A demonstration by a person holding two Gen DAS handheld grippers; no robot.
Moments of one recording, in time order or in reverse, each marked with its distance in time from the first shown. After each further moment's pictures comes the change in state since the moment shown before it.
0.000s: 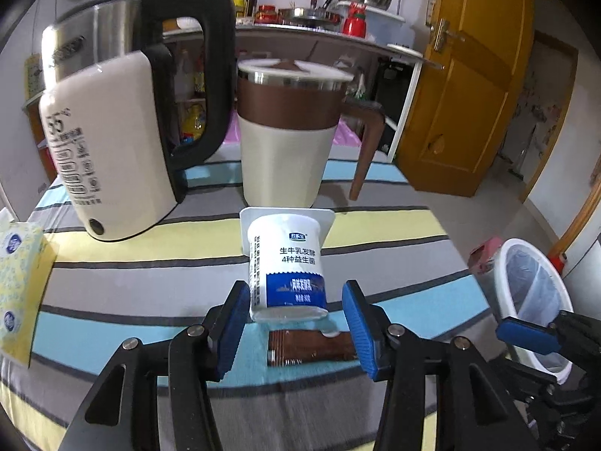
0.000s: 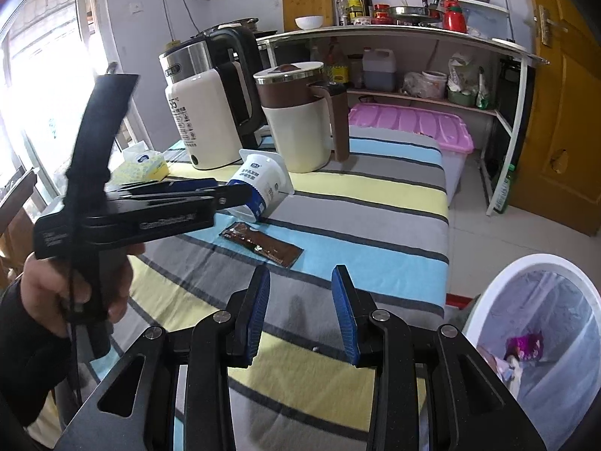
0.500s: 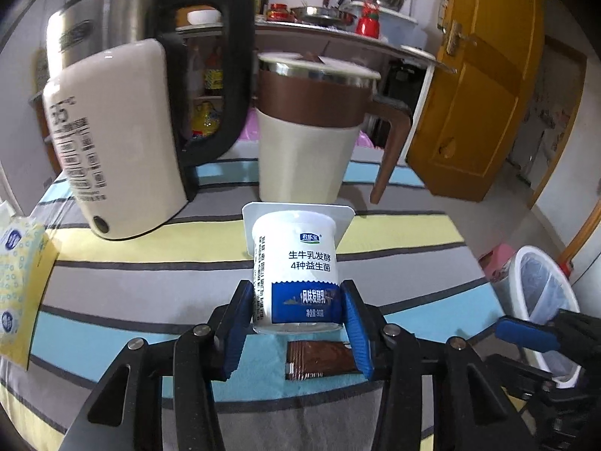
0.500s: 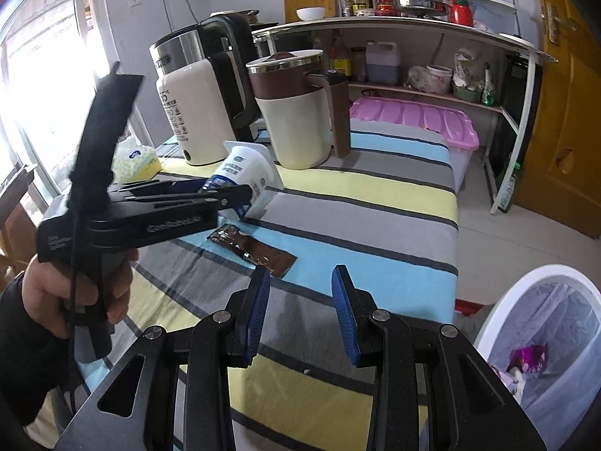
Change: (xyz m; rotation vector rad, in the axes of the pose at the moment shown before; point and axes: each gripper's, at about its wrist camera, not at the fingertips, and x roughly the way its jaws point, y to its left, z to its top) left arm 0.000 0.013 -0.001 -0.038 -0.019 0.017; right arm 0.021 -0.003 0.010 -0.024 0.027 0.011
